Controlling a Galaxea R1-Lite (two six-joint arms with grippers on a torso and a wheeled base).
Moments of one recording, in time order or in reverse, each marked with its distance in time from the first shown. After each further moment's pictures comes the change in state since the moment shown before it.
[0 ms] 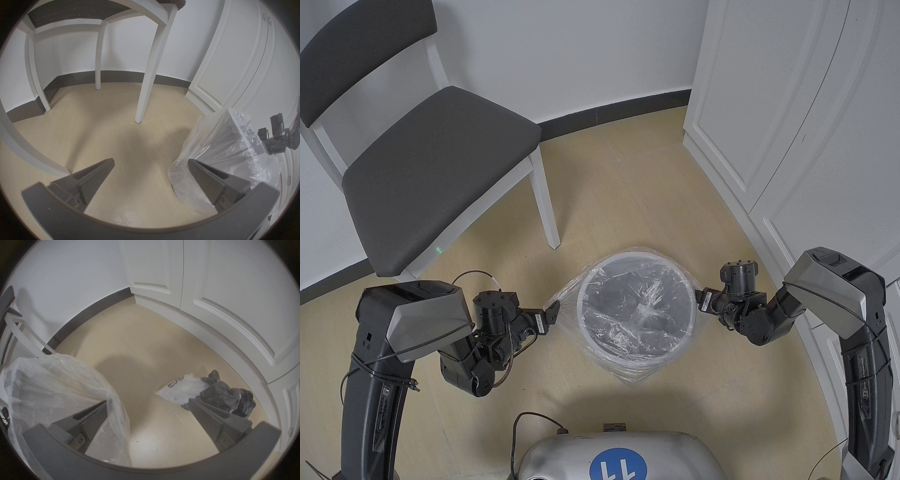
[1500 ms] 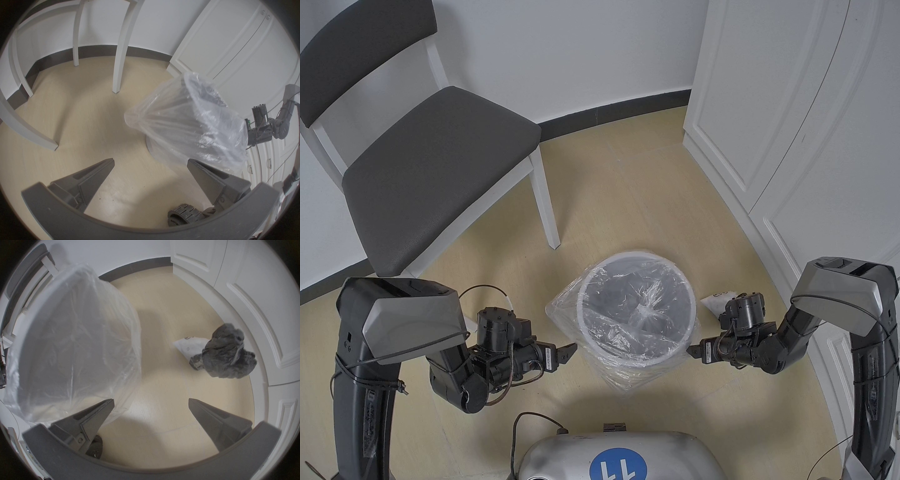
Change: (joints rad) left arm -0.068 -0.132 0.220 0.156 -0.173 0.015; right arm 0.027 -0.088 0.340 -0.008 0.205 -0.276
